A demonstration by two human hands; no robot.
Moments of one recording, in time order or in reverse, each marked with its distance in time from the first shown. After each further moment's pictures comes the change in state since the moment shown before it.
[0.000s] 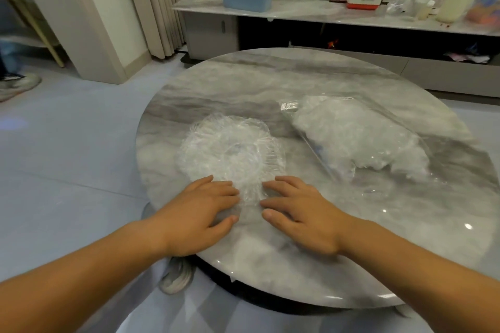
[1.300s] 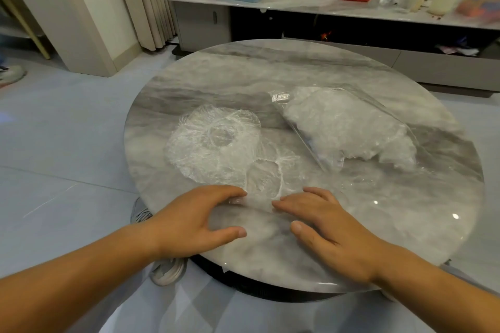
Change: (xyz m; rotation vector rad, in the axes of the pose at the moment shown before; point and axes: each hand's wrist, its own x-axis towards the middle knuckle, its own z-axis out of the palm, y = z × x) left_hand -0.004 0.011 0.018 -0.315 0.097 -0.004; right_hand -0.065 0.013 0.008 0.149 0.199 -0.088
